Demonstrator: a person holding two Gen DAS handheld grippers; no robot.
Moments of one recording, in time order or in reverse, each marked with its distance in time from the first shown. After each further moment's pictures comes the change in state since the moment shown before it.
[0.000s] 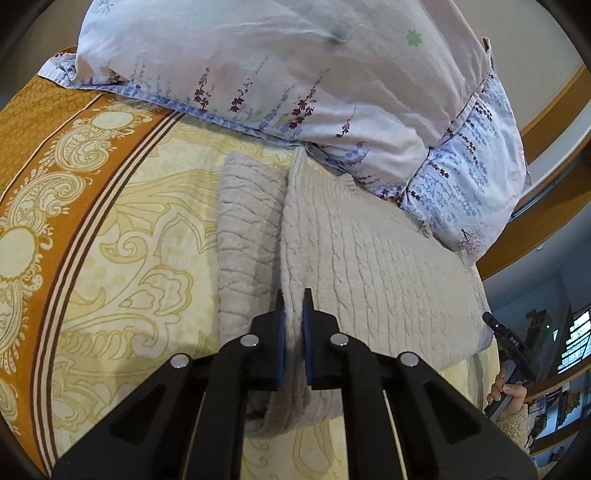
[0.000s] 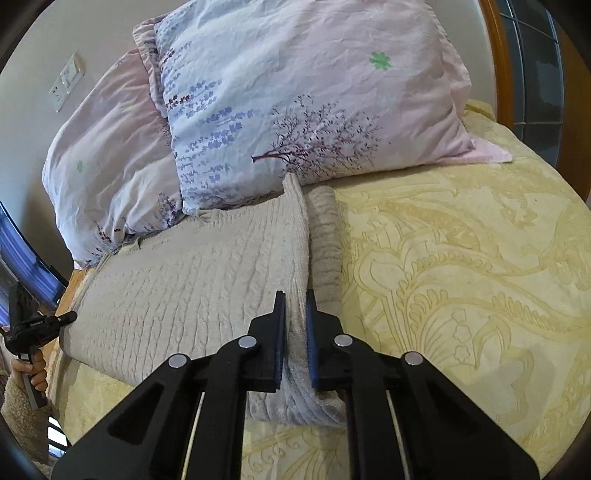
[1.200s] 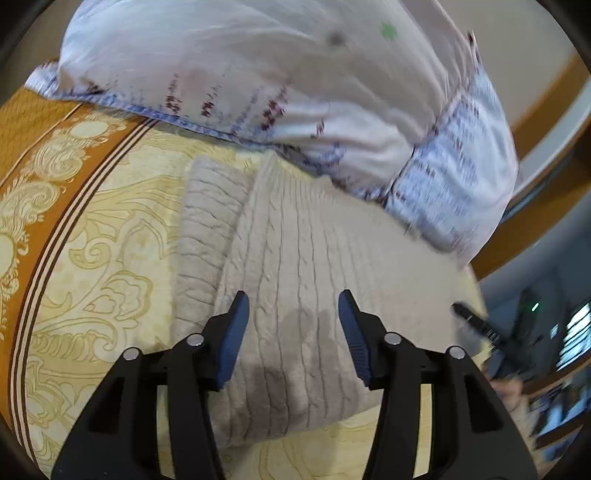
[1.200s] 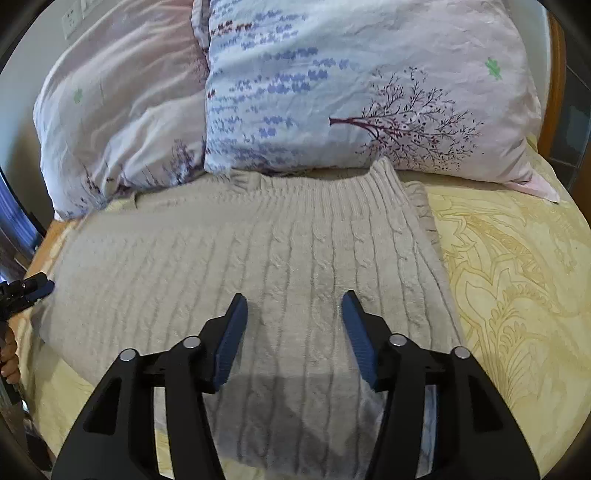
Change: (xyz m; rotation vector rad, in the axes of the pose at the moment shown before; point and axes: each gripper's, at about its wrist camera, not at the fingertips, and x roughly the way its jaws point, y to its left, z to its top) left arm 0.005 -0.017 -0.001 -0.004 -0.044 -0.049; right arm 0.057 0.071 0.013 -0.172 0.103 -0.078
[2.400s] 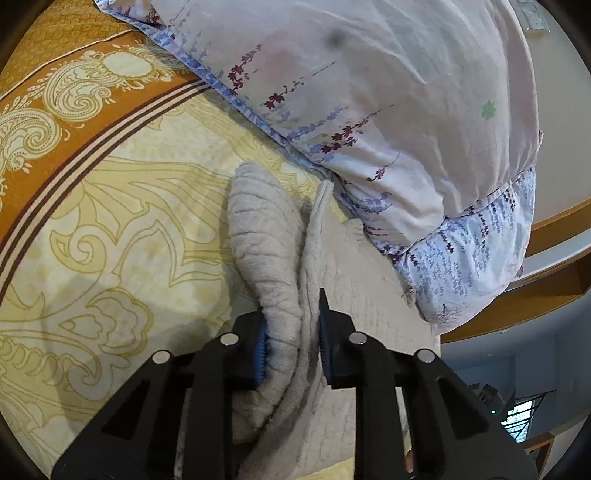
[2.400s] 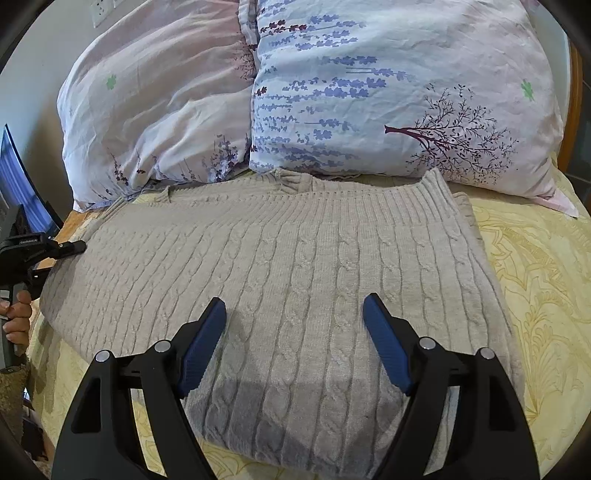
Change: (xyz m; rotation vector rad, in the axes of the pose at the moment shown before) left arm 0.026 0.033 0.031 -0.342 0.005 -0.059; right arm -0.006 0.029 -0.001 -0.067 -0.013 0.056
